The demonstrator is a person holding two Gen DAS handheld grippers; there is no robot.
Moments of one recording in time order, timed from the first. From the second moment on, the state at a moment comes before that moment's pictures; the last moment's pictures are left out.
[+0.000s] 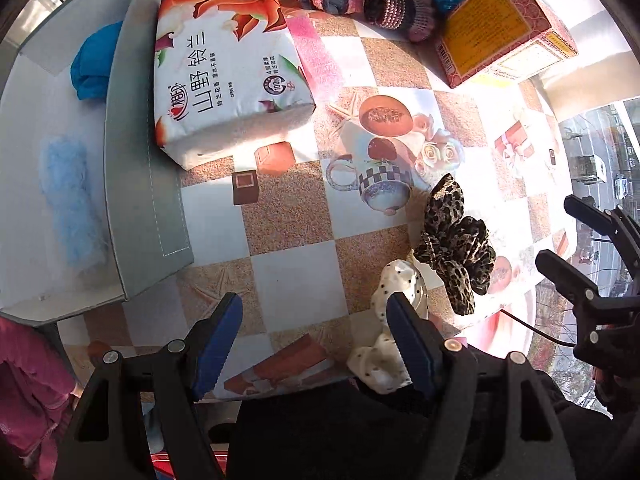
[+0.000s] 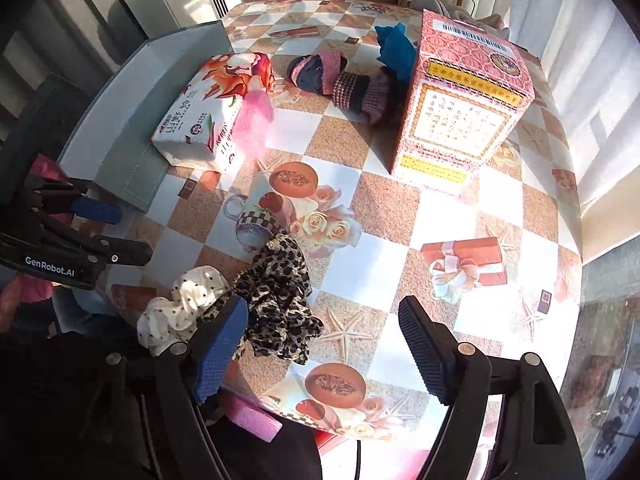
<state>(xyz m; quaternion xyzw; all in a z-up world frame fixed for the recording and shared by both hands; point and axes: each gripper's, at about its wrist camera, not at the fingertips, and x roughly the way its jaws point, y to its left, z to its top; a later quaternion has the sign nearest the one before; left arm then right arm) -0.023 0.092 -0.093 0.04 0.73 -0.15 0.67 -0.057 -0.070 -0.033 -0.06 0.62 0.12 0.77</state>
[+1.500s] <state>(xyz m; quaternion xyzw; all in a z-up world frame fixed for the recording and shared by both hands) -0.036 0.015 -0.130 0.13 0.74 -0.27 0.61 -0.062 -0.144 -0.097 0.08 0.70 0.02 0.71</state>
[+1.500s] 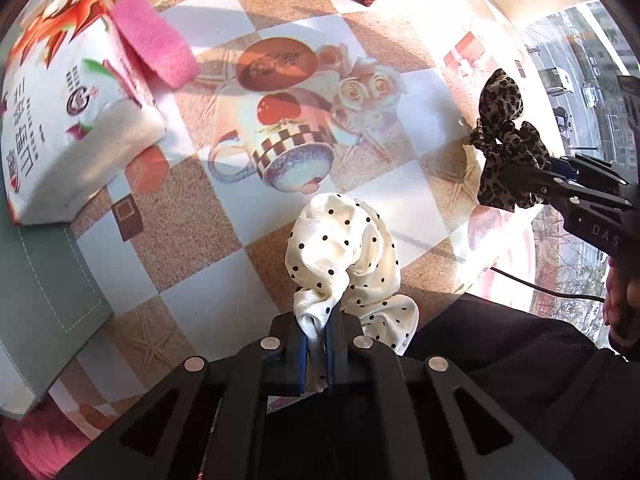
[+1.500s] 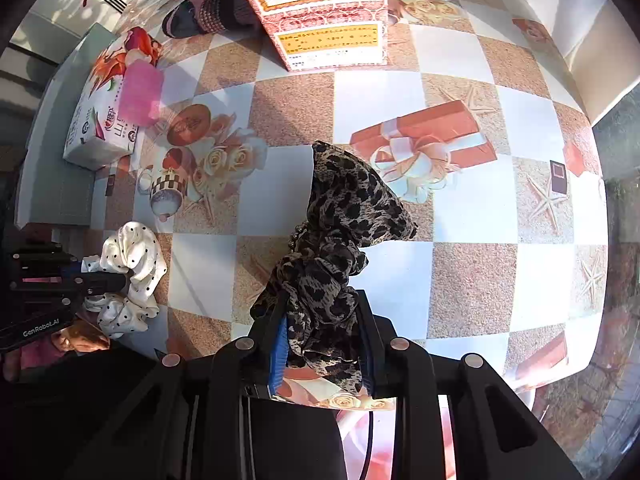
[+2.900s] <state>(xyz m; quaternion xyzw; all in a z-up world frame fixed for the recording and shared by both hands) 0.060 0.031 0.025 0.09 0.62 -0.20 0.75 0.032 -0.221 -0.115 0.17 0.68 -0.11 0.71</state>
